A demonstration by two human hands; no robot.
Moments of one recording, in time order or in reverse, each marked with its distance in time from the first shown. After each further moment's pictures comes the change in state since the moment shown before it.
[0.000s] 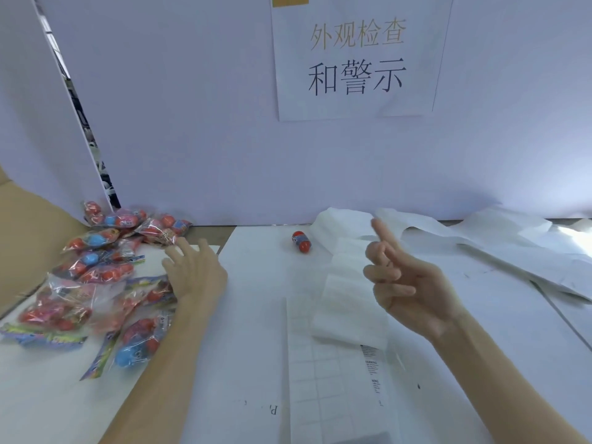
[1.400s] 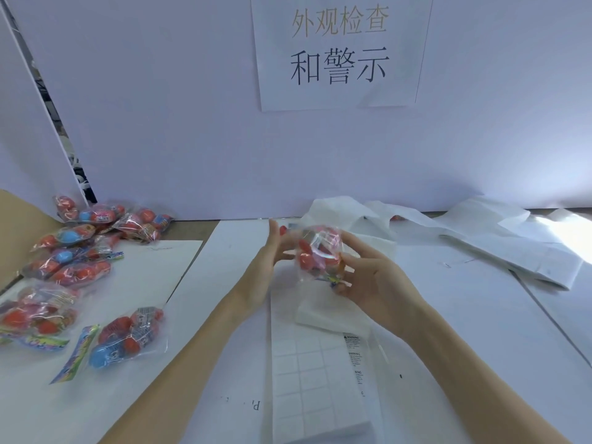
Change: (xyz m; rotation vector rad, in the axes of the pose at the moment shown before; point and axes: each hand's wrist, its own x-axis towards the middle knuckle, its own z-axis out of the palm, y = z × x) left_hand -0.054 0.085 -0.020 -1.505 -0.638 0.522; right_hand 0.014 0.018 0.003 -0.518 0.282 -0.027
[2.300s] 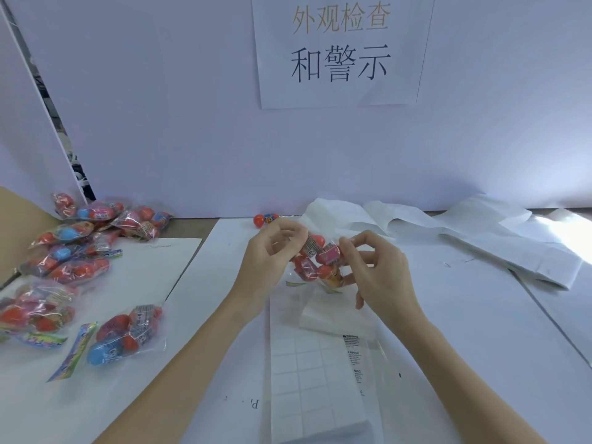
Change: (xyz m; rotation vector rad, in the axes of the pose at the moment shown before) left_hand -0.005 0.011 0.009 -0.106 0.244 0.140; right_hand -0.004 0.007 0.005 -0.754 0.461 -0.301
